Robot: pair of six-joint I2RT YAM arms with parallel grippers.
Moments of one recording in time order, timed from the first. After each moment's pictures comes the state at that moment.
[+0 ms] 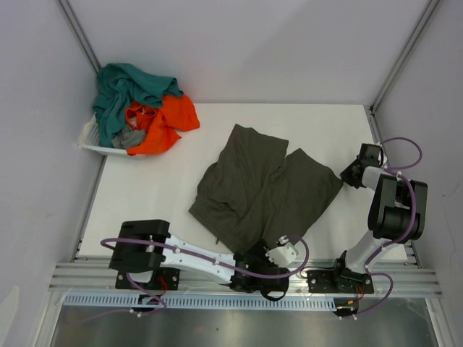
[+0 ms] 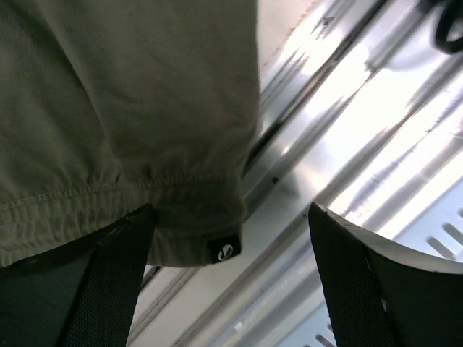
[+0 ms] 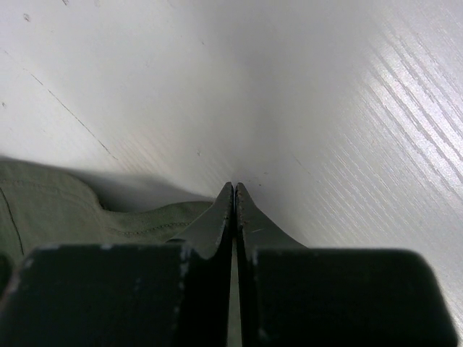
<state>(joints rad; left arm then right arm) -1.67 1.73 1.04 -0.41 -0.54 -0.62 -0.24 1.71 0.89 -0.09 0.03 0.57</state>
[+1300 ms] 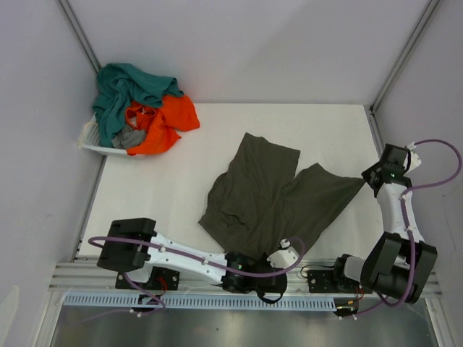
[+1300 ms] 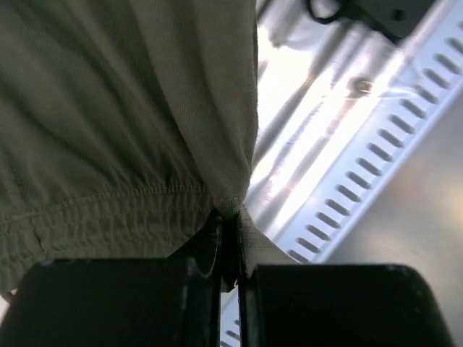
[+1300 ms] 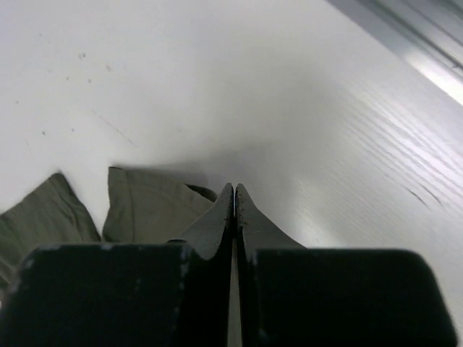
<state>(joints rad) -1.69 1.66 1.04 -0.40 -0.41 -0.62 -0.31 1.25 0.87 -0.37 0.16 0.60</state>
